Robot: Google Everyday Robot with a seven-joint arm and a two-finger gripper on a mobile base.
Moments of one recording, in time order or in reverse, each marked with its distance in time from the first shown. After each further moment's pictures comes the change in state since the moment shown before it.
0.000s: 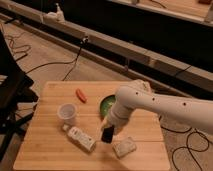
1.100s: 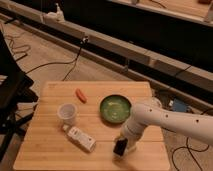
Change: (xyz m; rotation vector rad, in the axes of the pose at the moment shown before) arm 0.011 -0.097 0.052 0.027 0.004 0.219
